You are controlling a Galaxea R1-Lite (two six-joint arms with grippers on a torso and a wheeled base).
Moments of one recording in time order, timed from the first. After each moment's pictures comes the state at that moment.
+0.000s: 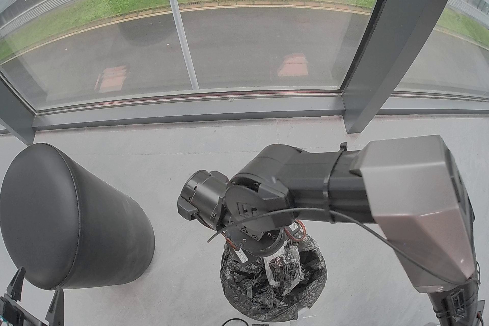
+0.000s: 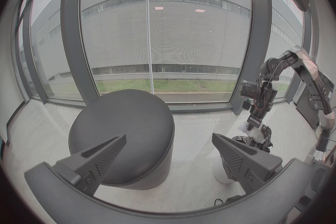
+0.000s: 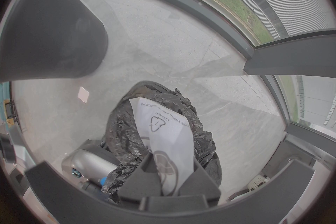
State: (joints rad) left arm -0.01 0.01 -0.02 0.01 0.00 -0.02; right arm 0.98 2.39 -2.00 0.99 -0.52 0.42
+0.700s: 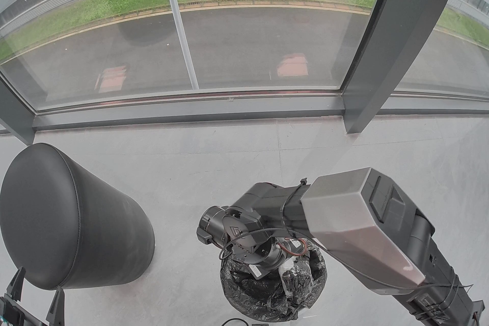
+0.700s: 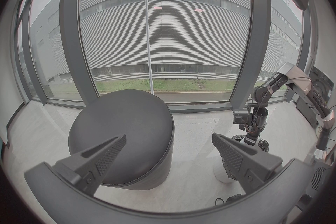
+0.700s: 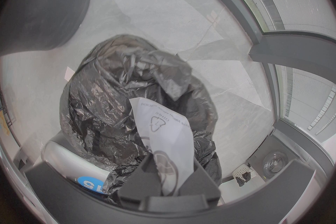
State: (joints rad) left arm -0.01 0.01 -0.02 0.01 -0.01 -0.01; right arm 0.92 2.59 -2.00 1.01 -0.54 0.42
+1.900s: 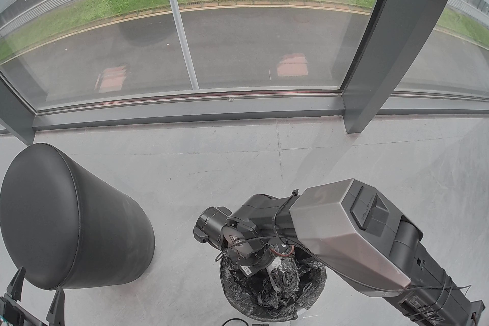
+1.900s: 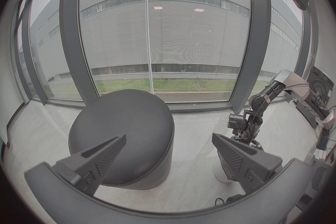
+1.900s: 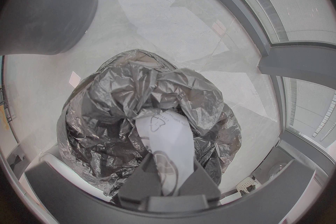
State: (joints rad) left arm -0.01 0.02 -0.02 0.01 -0.01 -0.01; right arm 0.91 2.65 -2.00 0.81 -0.54 0.31
